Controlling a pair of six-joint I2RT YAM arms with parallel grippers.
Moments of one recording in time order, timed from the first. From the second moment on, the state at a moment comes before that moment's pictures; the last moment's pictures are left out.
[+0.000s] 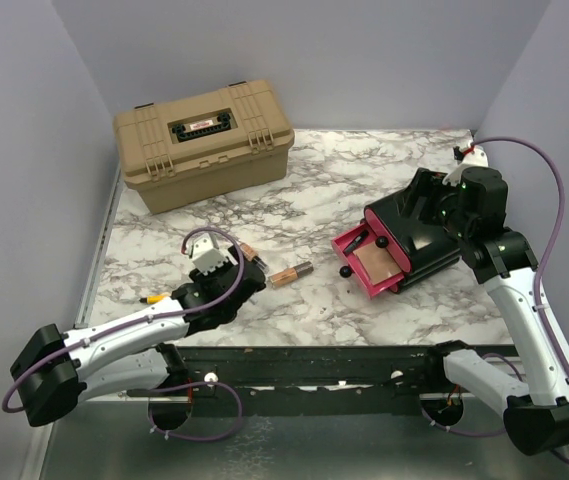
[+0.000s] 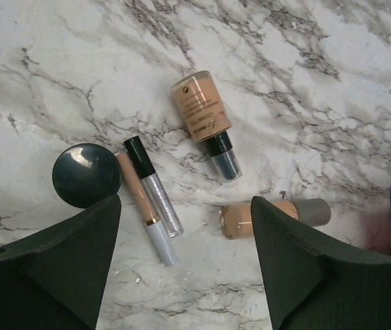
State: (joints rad) left arm -0.97 0.99 0.57 -0.44 -0.82 -1.25; right arm 0.21 0.97 1.11 -0.56 0.04 0.31
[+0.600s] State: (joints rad) left arm -0.97 1.11 0.55 -0.48 -0.79 -1.35; right arm 0.21 0.99 1.11 -0.55 0.04 0.30
